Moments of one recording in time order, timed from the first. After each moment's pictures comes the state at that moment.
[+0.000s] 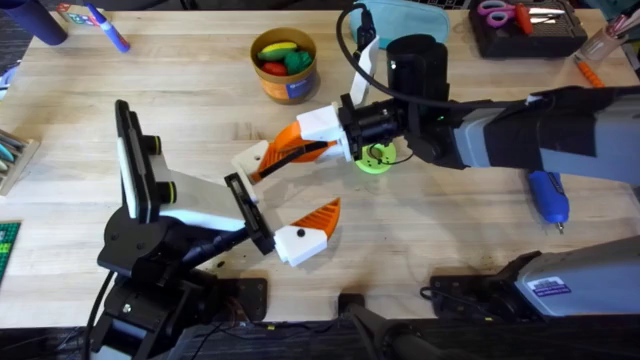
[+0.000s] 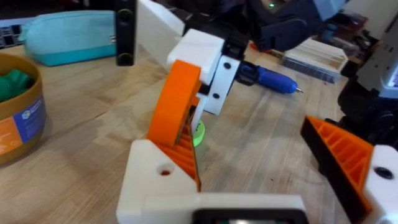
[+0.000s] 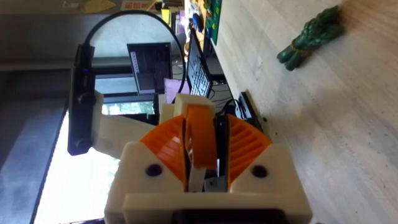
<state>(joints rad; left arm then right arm) -0.31 0.00 0.01 -0.06 0.75 -0.19 0.55 1.65 0.74 0.47 -1.15 1.09</state>
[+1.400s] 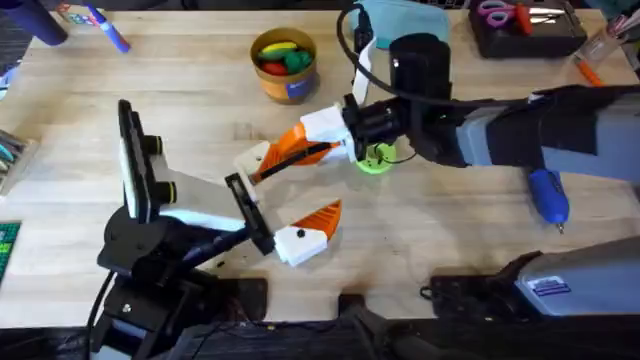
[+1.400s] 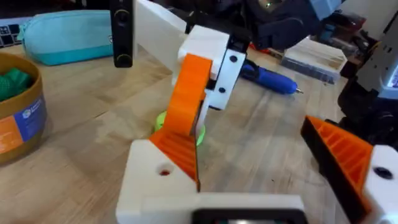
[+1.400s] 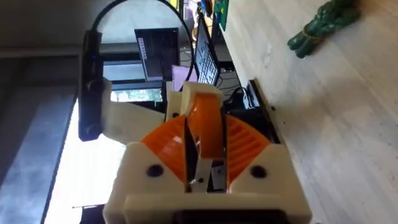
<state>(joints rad) -0.31 0.00 0.01 -0.06 0.76 -0.19 0.53 1.65 0.74 0.47 -1.22 1.10</state>
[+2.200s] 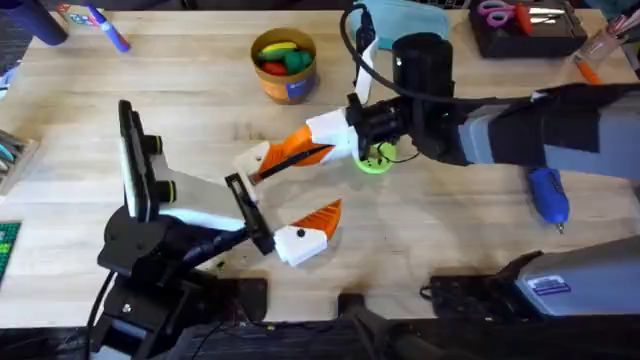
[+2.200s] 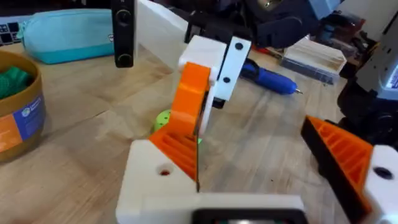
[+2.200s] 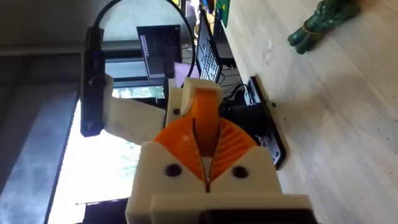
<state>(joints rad) -0.31 0.00 0.01 -0.06 0.76 -0.20 0.52 1.65 0.74 0.45 -1.25 1.08</state>
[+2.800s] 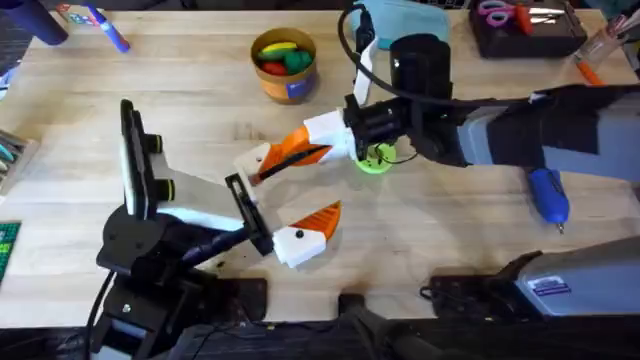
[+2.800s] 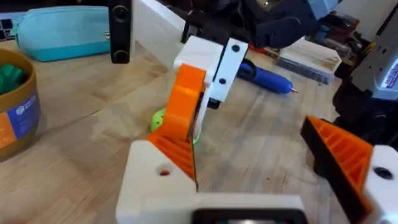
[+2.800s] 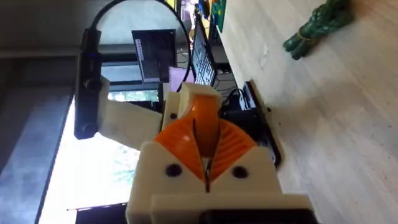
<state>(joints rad) -0.30 0.00 0.01 -0.06 0.79 -0.21 0.53 1.65 0.74 0.45 -1.21 1.06</state>
